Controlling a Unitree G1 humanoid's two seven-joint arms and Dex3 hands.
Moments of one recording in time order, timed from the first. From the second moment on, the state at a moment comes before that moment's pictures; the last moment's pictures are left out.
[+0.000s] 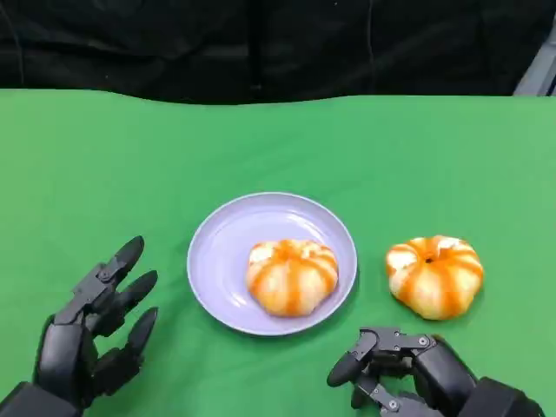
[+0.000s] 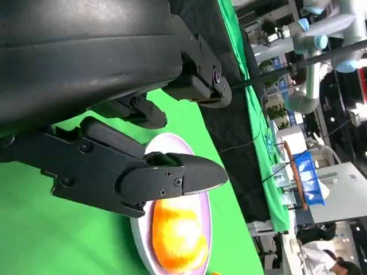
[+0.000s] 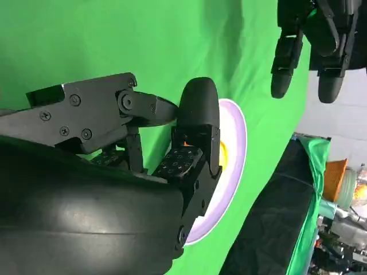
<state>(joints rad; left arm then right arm) -0.05 0.06 0.11 0.72 -0.05 -0.88 -0.13 0.04 -0.04 0.21 0.41 -0.11 -0.57 0.23</state>
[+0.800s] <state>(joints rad) -0.01 0.02 0.15 0.73 -0.09 -0.88 -0.12 0.04 -0.04 0.21 0.40 -0.11 -0.56 0.23</state>
